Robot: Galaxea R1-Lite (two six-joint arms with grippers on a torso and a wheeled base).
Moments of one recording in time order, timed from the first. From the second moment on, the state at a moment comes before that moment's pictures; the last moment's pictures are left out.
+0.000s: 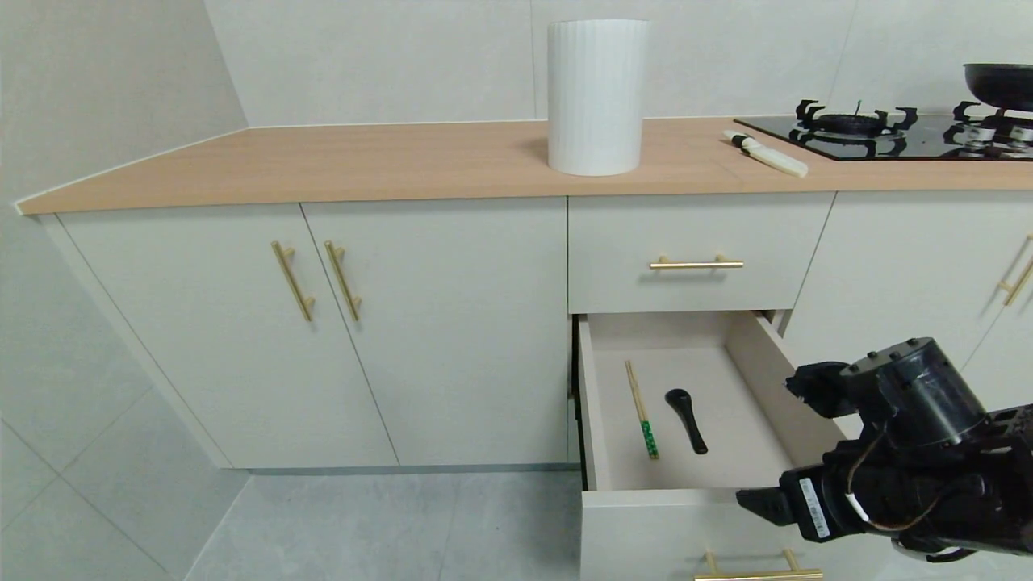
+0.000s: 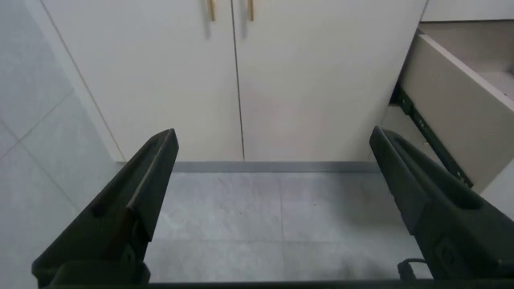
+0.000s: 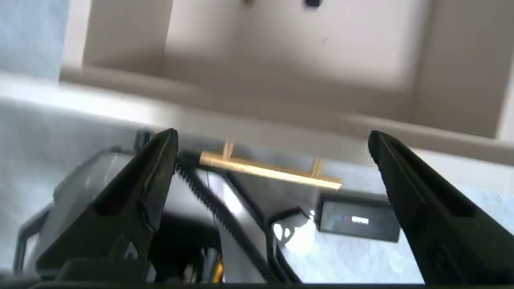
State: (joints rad) left arm 0.00 0.00 0.00 0.00 0.02 0.00; right arm 0.56 1.54 -0.66 0.00 -0.18 0.26
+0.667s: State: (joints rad) left arm 0.00 0.00 0.00 0.00 0.02 0.00; right arm 0.64 1.59 -0.65 0.19 -0.13 0.18
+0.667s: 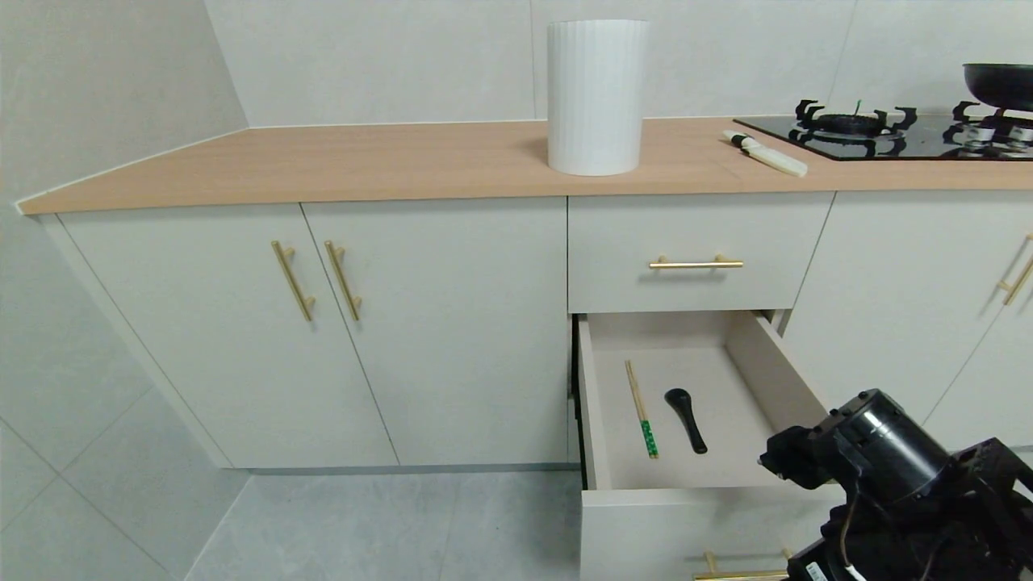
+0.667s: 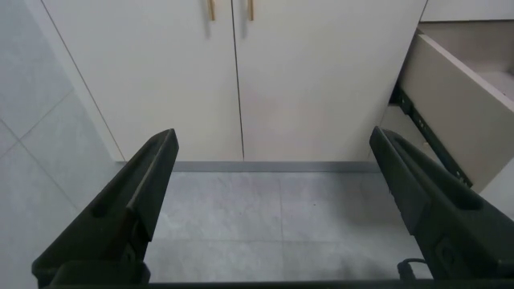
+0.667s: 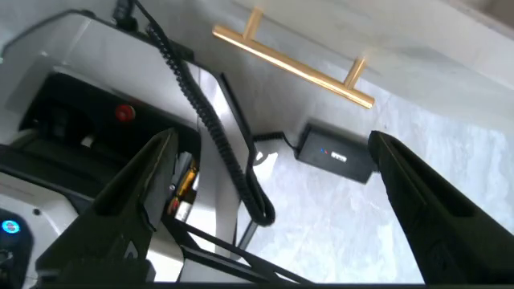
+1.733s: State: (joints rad) left arm 0.00 0.00 0.00 0.00 0.02 0.00; right arm 0.53 1.81 -0.79 0.03 -0.26 0.39
